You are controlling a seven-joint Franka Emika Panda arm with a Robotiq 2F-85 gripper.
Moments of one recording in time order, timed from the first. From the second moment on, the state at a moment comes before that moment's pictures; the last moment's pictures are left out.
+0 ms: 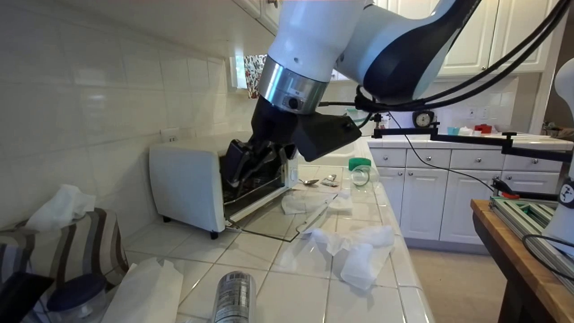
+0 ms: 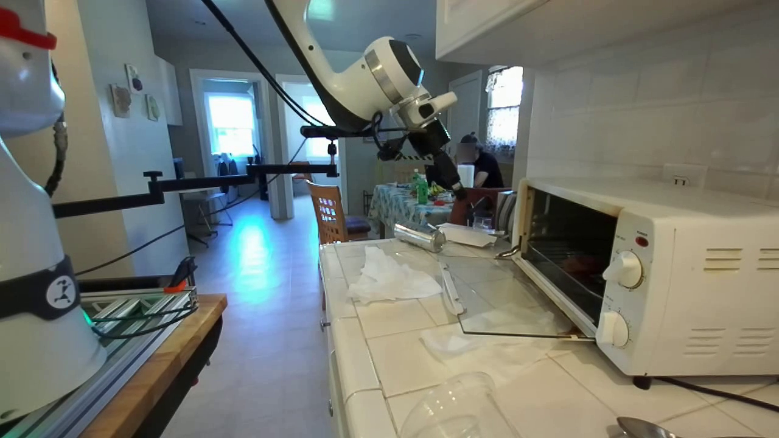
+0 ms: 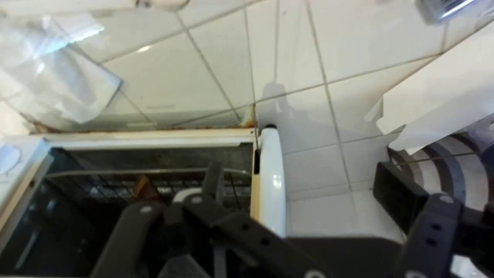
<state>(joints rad) 0.20 0.32 0.23 -2.05 -0.96 2.60 1.45</state>
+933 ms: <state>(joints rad) 0.17 -0.02 0.26 -2.30 -0.26 2.41 1.10</state>
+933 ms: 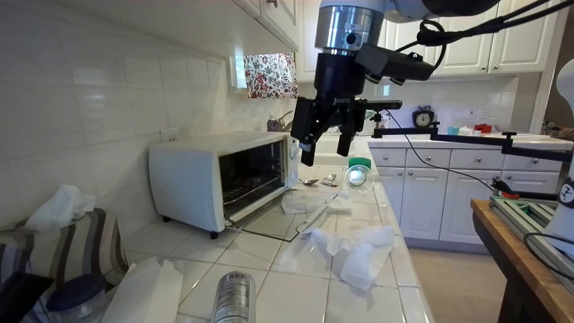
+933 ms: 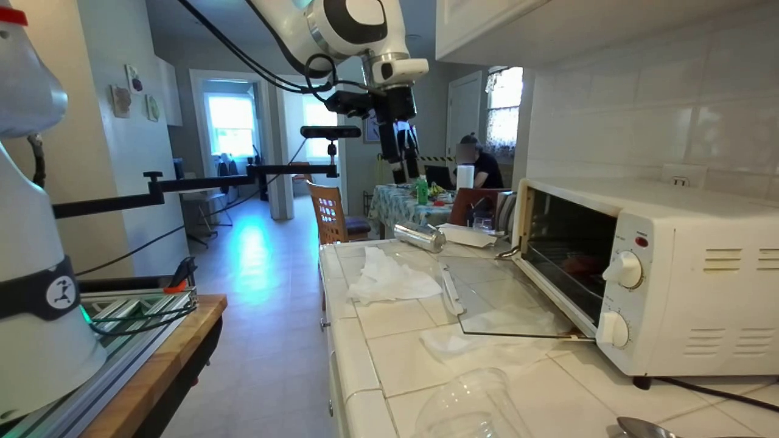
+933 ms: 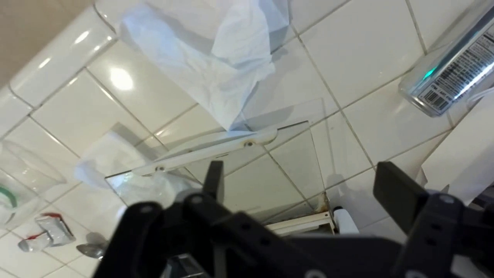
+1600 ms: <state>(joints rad) 0.19 0.00 0.26 -2.31 -0.03 2.53 0.83</state>
